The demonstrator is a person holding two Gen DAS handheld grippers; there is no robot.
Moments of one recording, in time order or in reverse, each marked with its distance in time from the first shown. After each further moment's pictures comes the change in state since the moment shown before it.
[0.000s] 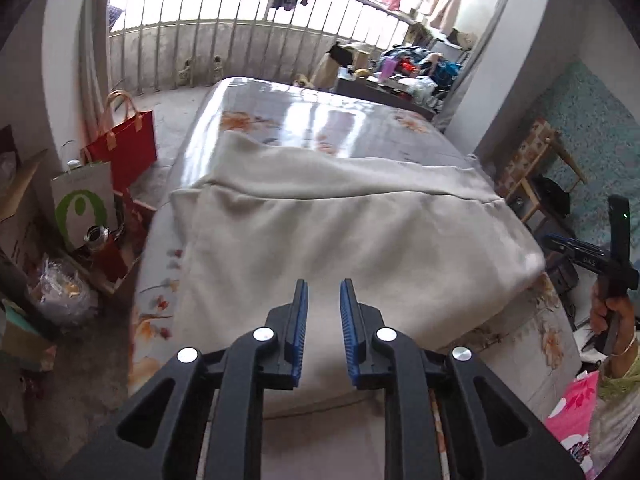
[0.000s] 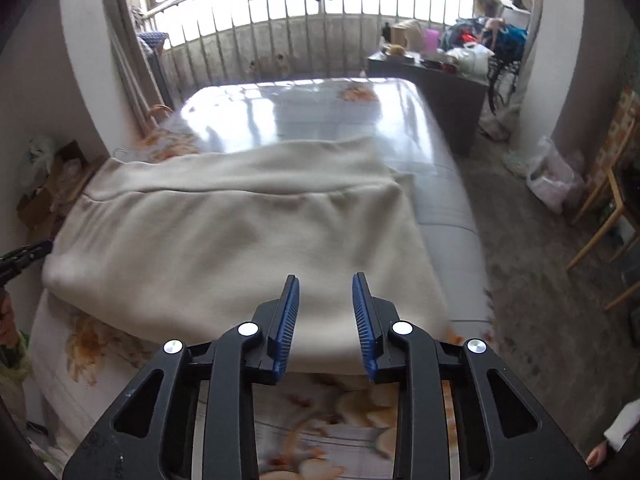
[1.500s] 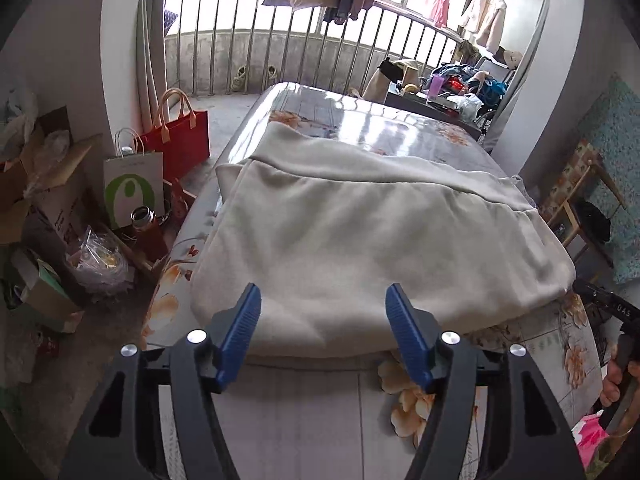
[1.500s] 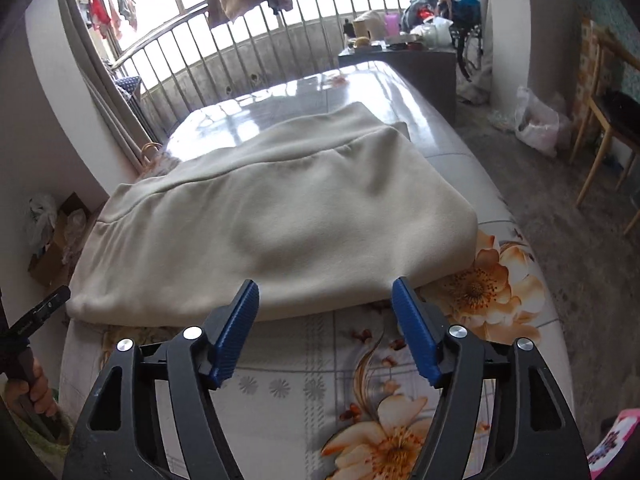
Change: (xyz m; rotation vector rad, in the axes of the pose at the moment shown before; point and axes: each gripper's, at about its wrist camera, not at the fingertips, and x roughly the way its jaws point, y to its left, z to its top) left arm -0.026 -0.017 -0.036 -0.095 -0.075 0.229; right arm -0.022 -0.008 -0.052 0.223 -0.044 -0.004
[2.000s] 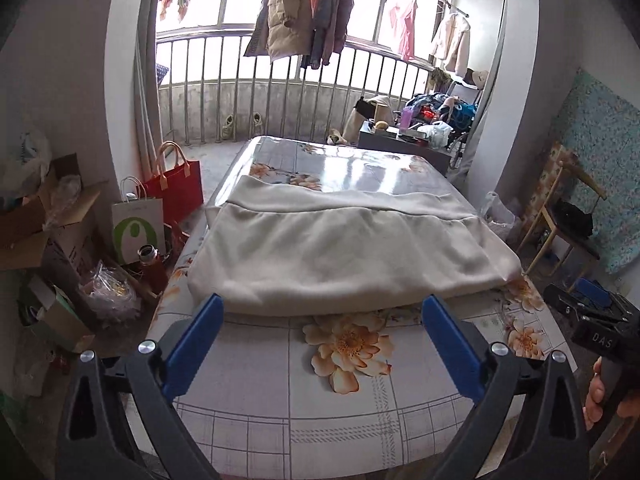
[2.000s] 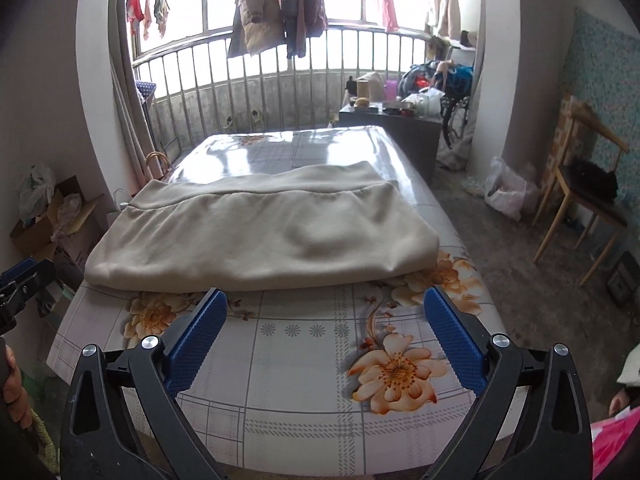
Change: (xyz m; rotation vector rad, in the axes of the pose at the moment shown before) left arm -0.104 -0.062 -0.032 0.062 -0.161 0.019; right arm -0.087 0.070 -0.044 -0.142 -0.200 -0.162
